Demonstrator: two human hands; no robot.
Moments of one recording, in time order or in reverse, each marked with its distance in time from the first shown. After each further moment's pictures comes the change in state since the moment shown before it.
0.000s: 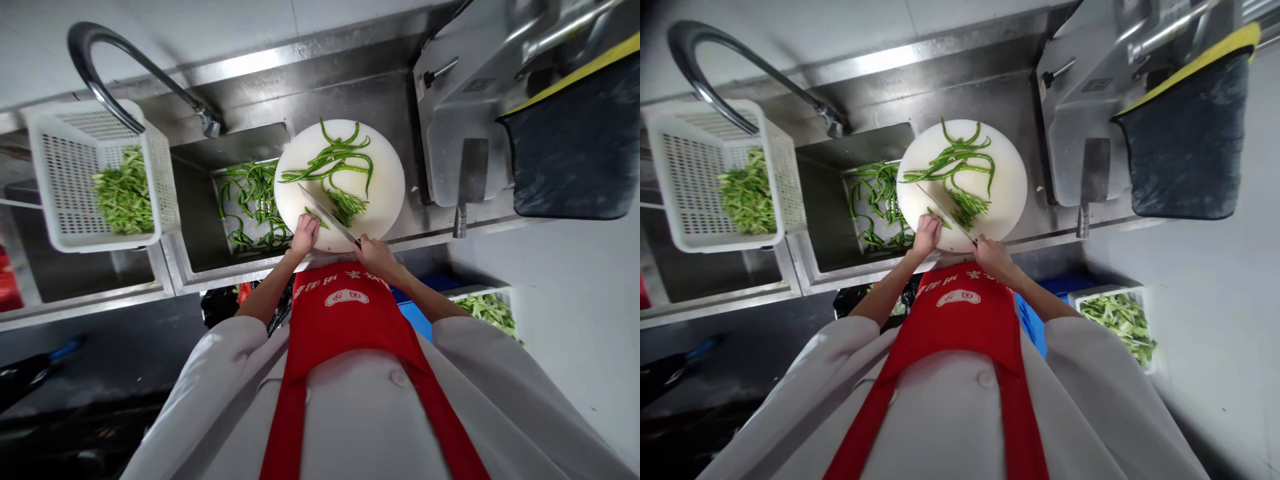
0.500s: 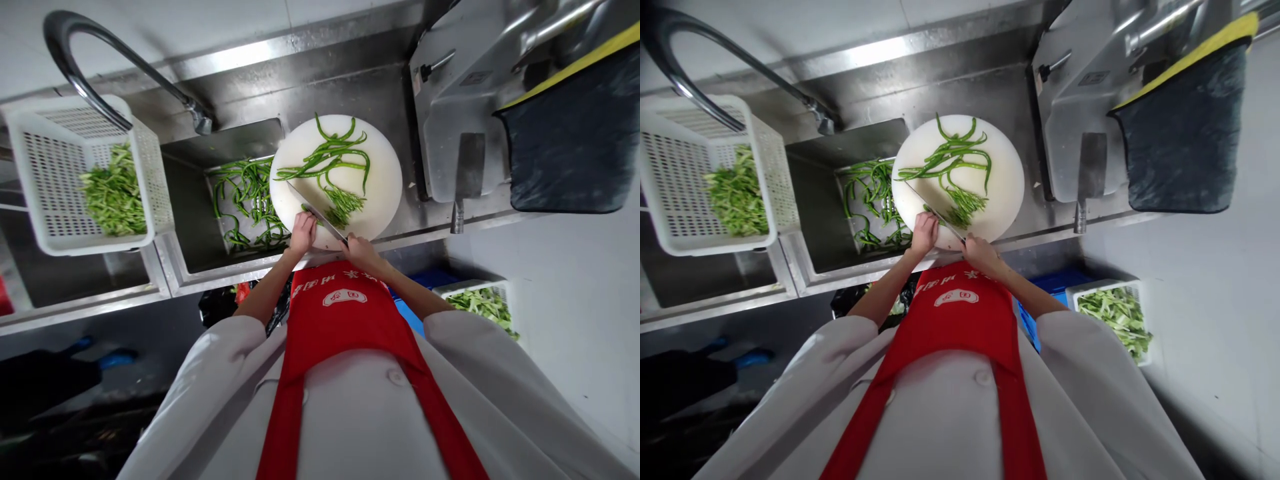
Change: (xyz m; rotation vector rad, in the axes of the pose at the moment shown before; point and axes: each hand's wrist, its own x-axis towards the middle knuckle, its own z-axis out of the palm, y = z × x) left_hand -0.002 0.003 0.002 0.000 0.031 -0.009; right_hand 0.016 -0.019 0.013 0.070 0.002 -0.049
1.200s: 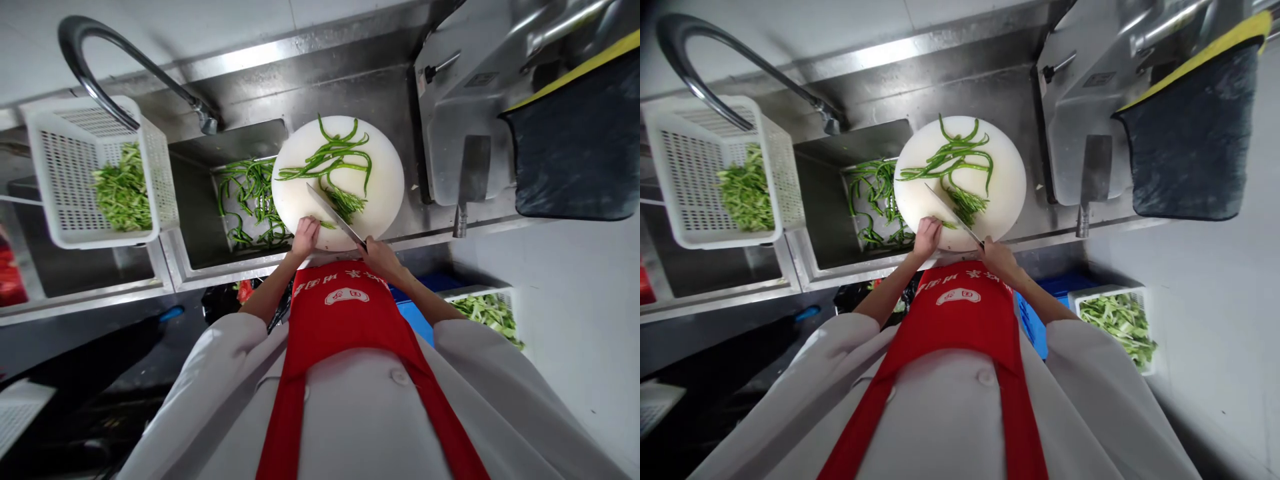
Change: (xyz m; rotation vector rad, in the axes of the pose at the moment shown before) left_hand -0.010 0.007 0.008 0.011 -0.035 -0.008; right_hand -0.020 0.040 -0.005 -0.062 -0.028 0.081
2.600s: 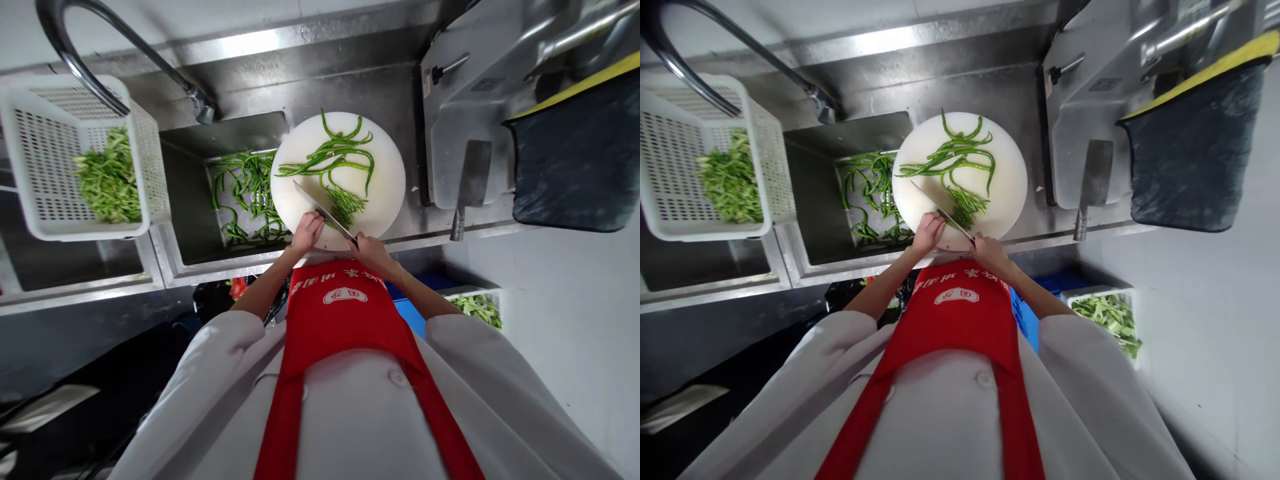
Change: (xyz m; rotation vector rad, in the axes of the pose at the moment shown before) left_hand 0.014 -0.001 0.001 -0.086 -0.059 0.024; right_hand 0.019 -0.015 -0.008 -0.028 -0.052 -0.054
